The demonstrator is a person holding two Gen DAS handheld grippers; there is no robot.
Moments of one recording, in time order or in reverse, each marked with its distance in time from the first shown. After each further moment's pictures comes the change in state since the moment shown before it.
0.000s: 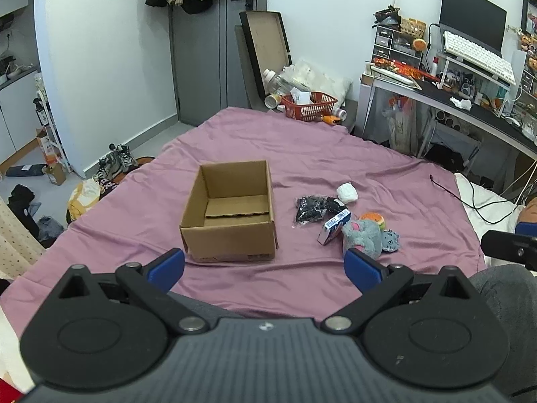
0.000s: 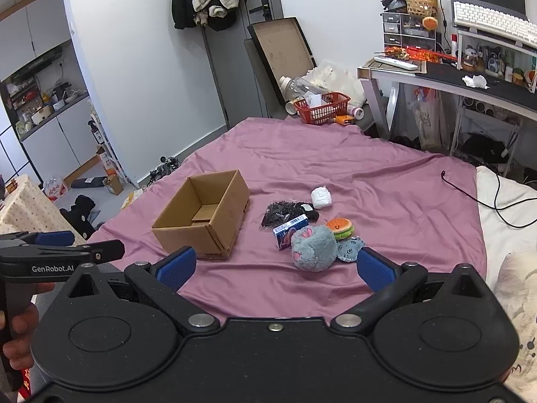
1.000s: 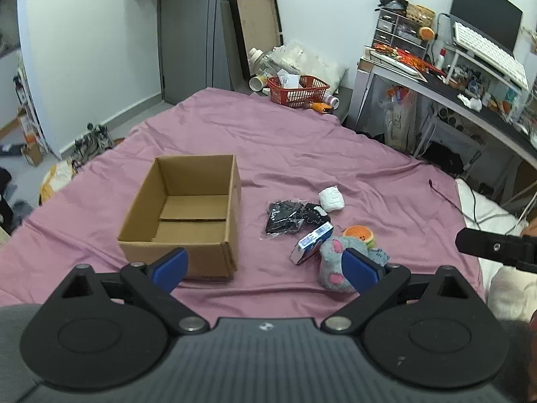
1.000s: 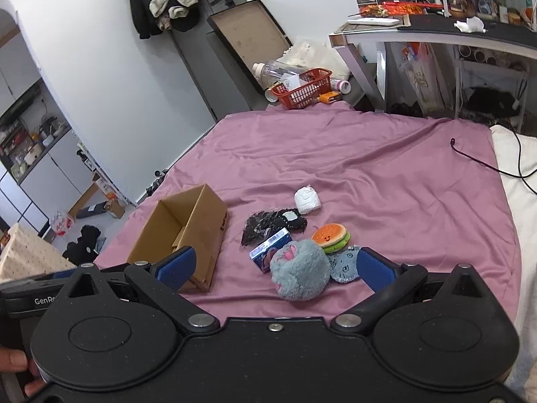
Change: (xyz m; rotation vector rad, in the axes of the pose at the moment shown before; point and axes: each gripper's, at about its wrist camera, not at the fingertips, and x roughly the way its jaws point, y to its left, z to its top) left arm 0.097 -0.039 0.037 -0.068 0.073 -0.050; right arm 0.092 -0.080 0.028 0.181 0.050 0.060
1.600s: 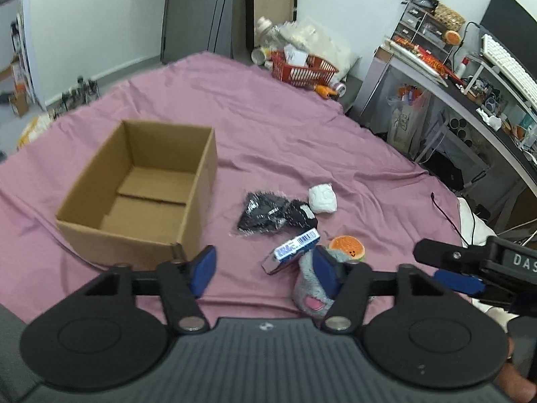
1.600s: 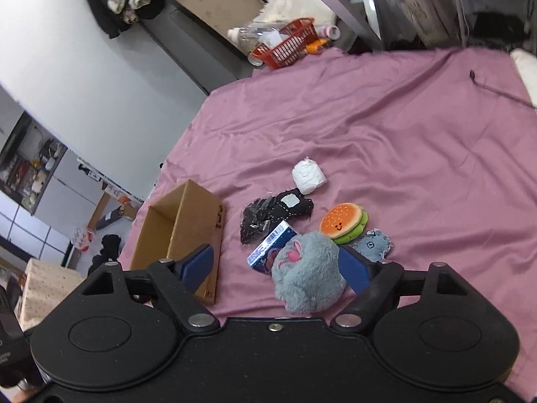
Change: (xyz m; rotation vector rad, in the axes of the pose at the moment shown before) left arm 0.083 -0.009 0.012 -0.147 0.097 -0.055; right arm 0.092 -0.046 0.014 0.227 0.163 0.087
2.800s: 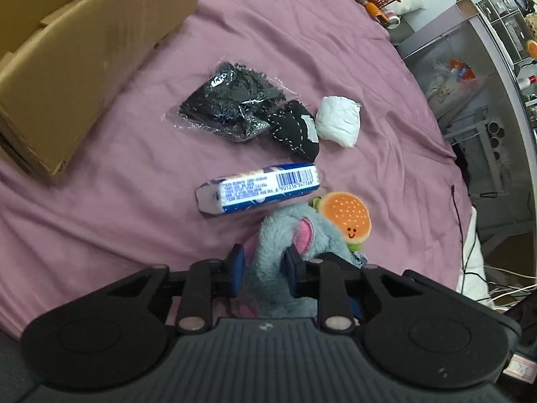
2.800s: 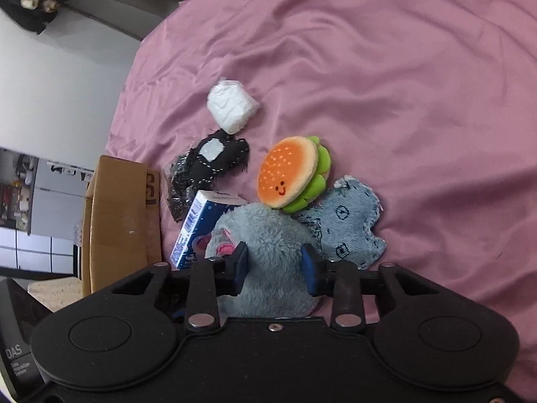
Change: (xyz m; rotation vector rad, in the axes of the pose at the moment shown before) left arm 0.158 -0.016 -0.024 -0.340 0.320 -0.080; right arm 0.106 -0.060 0.002 0.183 0.237 -0.021
